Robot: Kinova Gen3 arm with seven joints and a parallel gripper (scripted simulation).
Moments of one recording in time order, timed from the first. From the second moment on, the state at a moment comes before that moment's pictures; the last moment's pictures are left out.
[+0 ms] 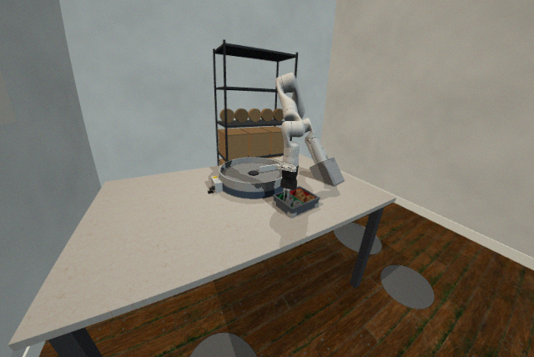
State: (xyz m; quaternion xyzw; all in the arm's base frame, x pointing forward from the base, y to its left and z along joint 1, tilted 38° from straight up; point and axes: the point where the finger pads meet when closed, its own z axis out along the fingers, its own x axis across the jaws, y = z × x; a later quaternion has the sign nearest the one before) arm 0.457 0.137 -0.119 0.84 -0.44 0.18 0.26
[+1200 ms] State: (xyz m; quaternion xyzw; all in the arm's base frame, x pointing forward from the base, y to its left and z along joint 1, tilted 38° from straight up) arm 0.458 0.131 -0.126 0.84 -0.44 0.18 0.26
